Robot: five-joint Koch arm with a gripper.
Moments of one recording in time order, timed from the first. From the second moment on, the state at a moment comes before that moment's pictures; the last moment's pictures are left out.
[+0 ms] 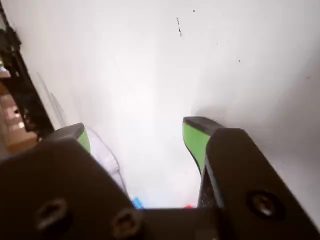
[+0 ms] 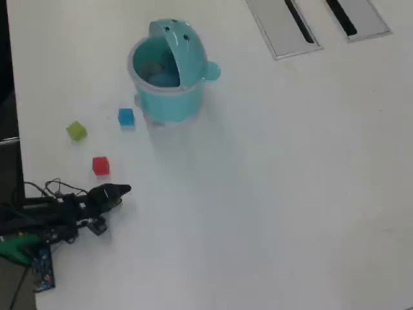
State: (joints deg) arm -14.4 131.3 177.5 -2.8 6.1
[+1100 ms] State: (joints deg) arm -14.0 131.3 177.5 -7.2 5.2
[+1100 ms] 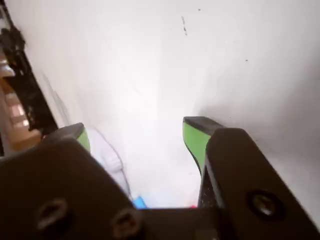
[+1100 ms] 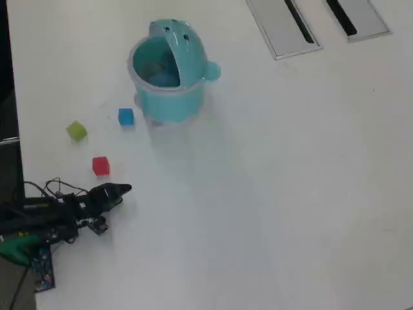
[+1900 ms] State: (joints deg) arm -14.2 131.3 177.5 -42.2 -10.6
